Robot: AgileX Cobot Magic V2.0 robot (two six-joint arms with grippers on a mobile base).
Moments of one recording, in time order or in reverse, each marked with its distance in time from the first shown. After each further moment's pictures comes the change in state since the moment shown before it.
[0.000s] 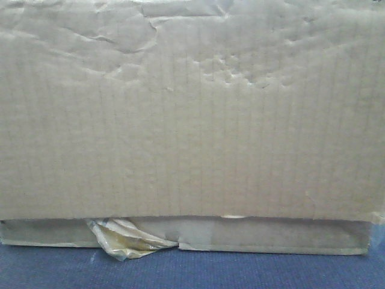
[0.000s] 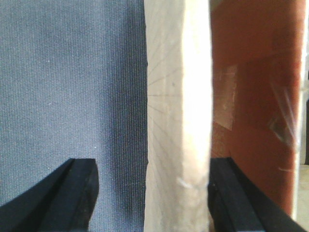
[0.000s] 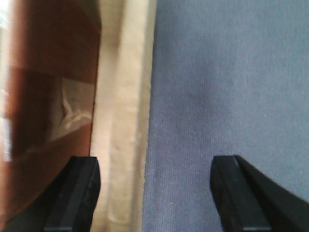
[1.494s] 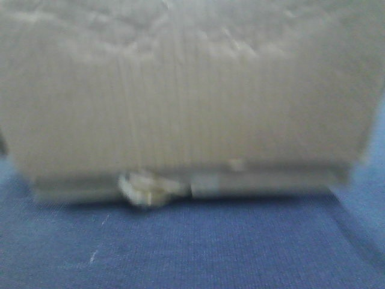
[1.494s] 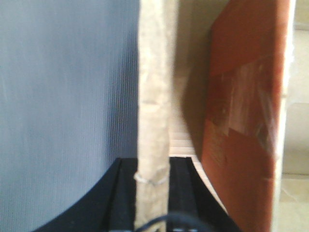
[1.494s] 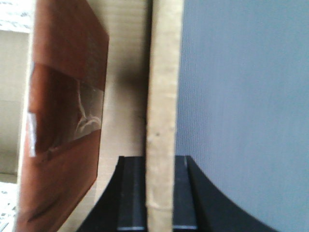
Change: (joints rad) left arm -0.075 0.000 -0.102 0.196 -0.061 -0.210; right arm 0.070 0.000 -0.119 -0.185 -0.109 0.054
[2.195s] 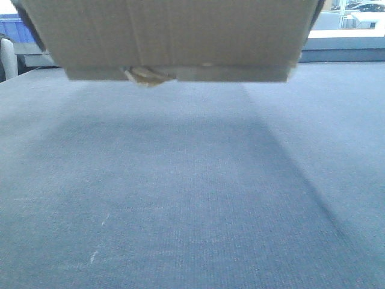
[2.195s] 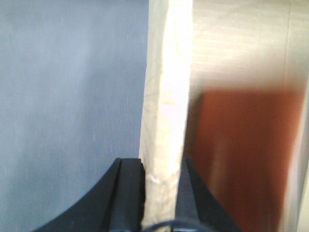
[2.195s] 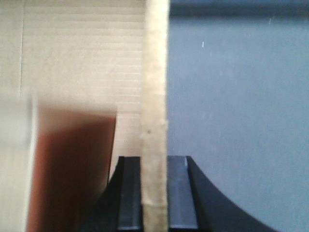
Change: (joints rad) left arm 0.085 -0.002 -0.150 0.067 -0.290 0.058; right arm 0.000 0.003 -0.075 -0.268 -0.307 0.220
